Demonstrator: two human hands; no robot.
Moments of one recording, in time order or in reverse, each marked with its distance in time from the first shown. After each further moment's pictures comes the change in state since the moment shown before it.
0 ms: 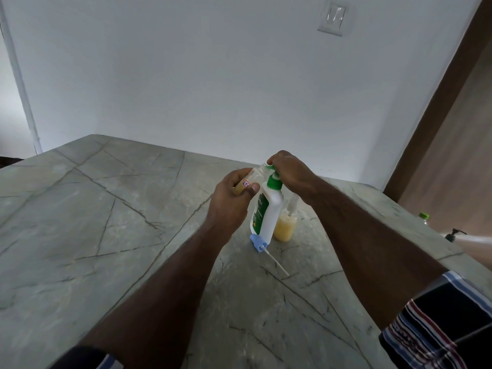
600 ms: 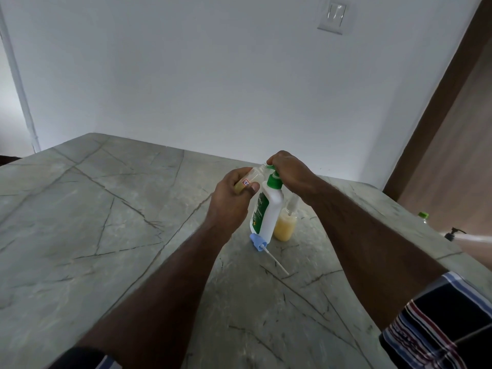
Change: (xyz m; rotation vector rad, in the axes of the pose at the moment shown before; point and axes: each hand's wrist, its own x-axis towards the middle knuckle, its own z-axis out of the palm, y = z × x) left_hand 0.003 -0.003 0.002 0.045 0.007 -0.012; right_hand 0.000 0.002 0.001 0.003 0.003 -0.010
